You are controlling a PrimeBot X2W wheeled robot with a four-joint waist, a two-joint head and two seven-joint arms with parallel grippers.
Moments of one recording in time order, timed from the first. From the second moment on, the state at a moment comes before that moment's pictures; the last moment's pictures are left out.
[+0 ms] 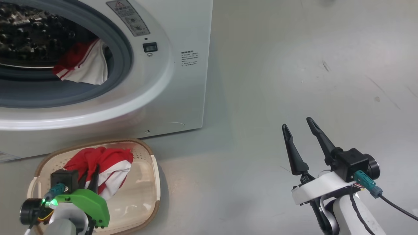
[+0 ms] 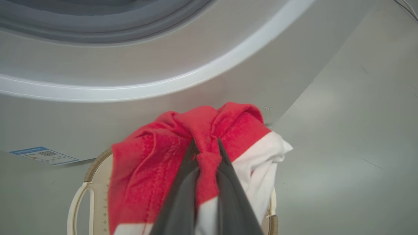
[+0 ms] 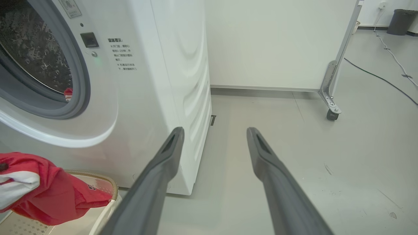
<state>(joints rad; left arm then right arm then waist) -0.22 0.12 -0.09 0.58 -0.25 -0.11 -0.10 -0.11 -0.06 0.24 0.16 0.23 0.07 -0.25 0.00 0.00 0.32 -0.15</state>
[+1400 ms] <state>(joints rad) -0.43 0.17 -0.05 0.94 -0.25 -0.10 -0.12 -0.20 -0.05 0.23 0.12 0.20 0.06 -0.25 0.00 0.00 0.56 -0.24</state>
